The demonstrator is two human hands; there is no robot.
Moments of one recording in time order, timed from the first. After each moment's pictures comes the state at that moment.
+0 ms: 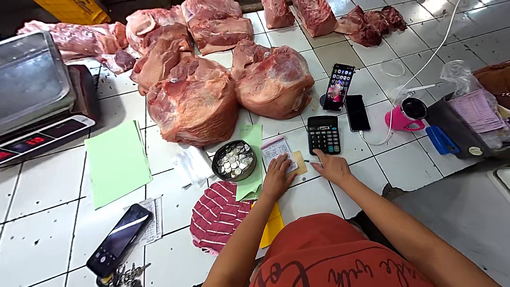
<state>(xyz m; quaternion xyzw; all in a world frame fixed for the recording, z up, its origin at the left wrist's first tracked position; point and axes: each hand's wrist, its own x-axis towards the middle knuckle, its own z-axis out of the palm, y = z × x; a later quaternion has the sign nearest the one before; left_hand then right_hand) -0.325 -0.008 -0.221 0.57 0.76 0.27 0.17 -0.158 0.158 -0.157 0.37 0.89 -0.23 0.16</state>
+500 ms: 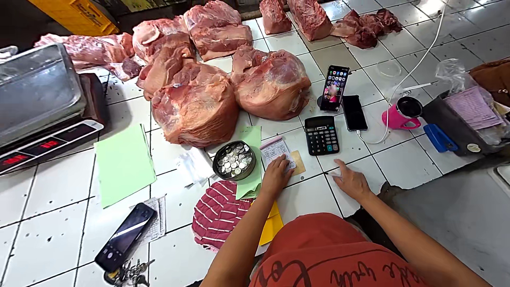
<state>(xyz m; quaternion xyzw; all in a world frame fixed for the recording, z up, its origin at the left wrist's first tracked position) -0.322 -0.002 -0.204 0.55 0.78 0.23 0.19 -0.066 0.143 -0.188 0.39 0.89 -0.22 0.05</state>
